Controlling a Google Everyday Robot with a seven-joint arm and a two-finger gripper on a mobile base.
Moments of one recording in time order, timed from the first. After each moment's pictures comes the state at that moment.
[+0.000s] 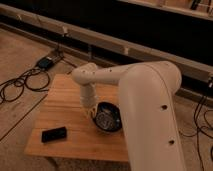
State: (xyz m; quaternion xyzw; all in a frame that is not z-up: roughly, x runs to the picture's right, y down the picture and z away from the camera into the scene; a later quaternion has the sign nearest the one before) arm -0.081 0.154 0.801 -0.36 0.32 0.56 0.67
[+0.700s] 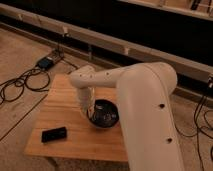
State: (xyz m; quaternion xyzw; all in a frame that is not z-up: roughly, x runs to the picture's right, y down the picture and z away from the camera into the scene) arm -0.099 0.164 0.814 -0.36 0.28 0.54 0.71
